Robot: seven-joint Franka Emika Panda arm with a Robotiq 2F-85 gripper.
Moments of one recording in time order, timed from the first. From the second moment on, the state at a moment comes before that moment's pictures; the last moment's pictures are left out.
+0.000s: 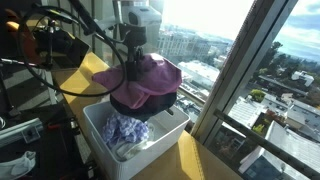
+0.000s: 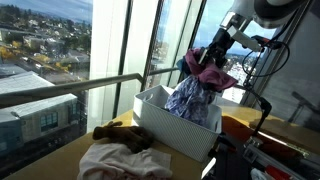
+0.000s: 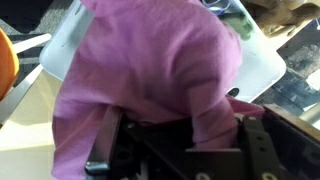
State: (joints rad) arm -0.12 -0.22 0.01 -2.37 -0.02 2.39 0.62
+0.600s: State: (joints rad) arm -0.12 -0.03 0.01 -2.34 -0.10 2.57 0.67
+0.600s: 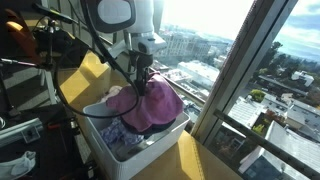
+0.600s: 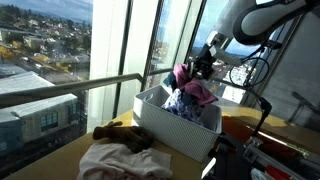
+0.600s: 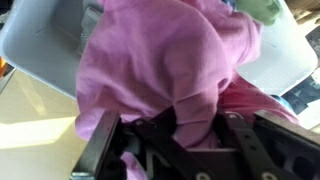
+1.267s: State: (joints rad) arm -0.02 -0.13 0.07 -2.30 -0.09 2.56 0.74
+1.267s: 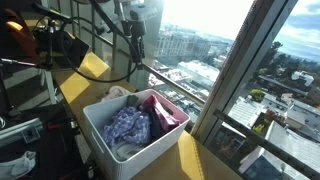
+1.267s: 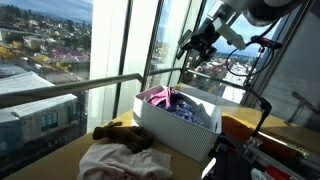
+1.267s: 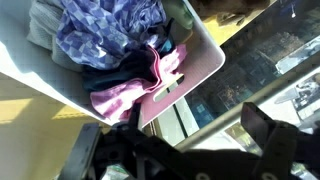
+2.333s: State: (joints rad) arm 0.26 0.36 0.20 -2.06 -0.11 2.59 0.88
